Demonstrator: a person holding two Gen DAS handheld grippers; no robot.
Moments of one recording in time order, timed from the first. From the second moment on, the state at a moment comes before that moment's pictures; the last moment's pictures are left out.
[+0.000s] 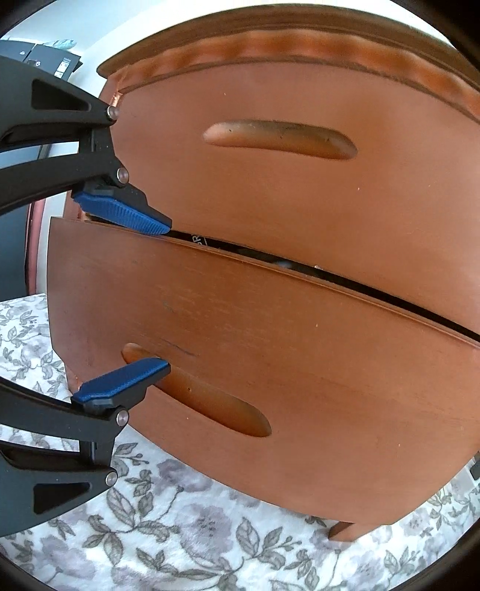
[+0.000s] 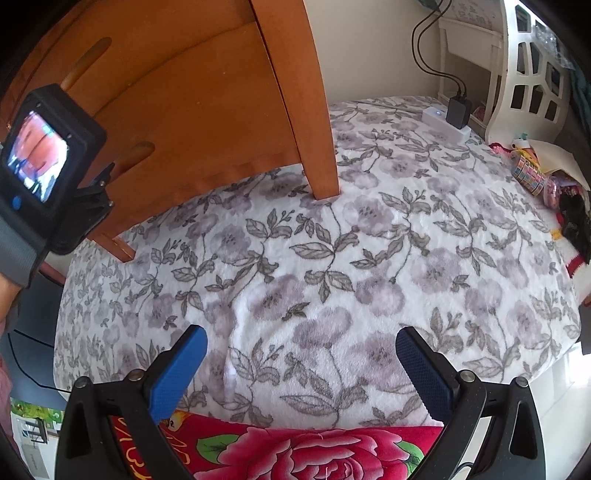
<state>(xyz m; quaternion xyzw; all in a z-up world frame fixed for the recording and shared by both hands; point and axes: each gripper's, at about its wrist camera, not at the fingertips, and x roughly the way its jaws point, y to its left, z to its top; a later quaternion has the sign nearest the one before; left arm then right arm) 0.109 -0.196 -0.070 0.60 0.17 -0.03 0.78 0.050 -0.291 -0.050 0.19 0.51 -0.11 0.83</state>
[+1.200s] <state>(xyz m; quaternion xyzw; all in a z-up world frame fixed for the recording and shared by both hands) 0.172 -0.220 -0.001 0.59 0.24 -0.15 0.75 0.030 -0.292 -0.029 0.17 0.50 -0.12 0.84</state>
